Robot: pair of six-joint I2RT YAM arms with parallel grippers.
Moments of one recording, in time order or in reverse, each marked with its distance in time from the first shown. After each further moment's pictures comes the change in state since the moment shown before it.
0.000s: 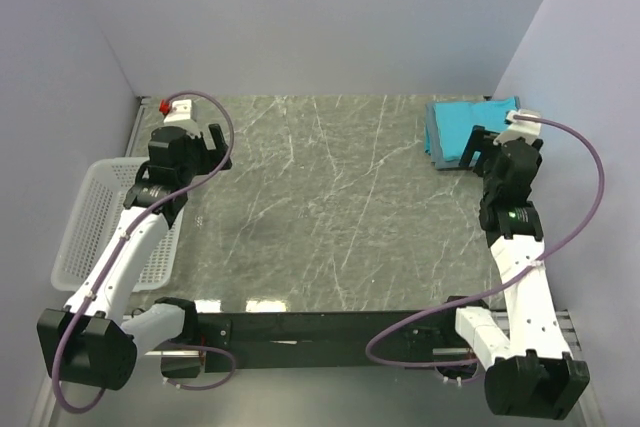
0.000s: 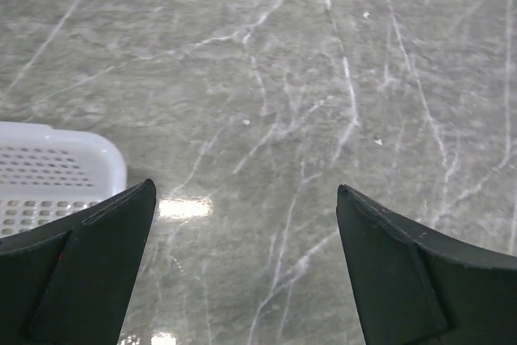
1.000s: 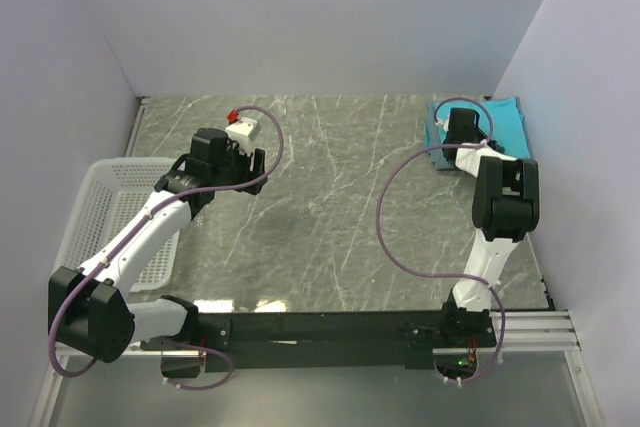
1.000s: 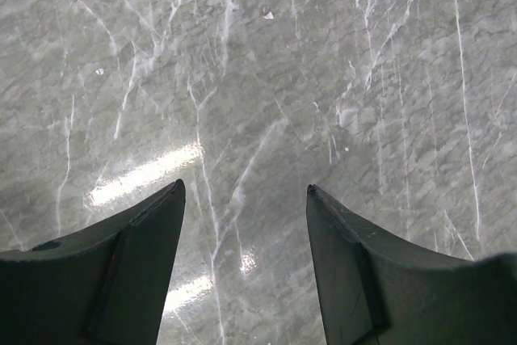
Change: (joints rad) left arm -0.197 0.149 0.043 -0.117 0.217 0.192; right arm 0.003 1.086 0.375 0.243 0.584 -1.033
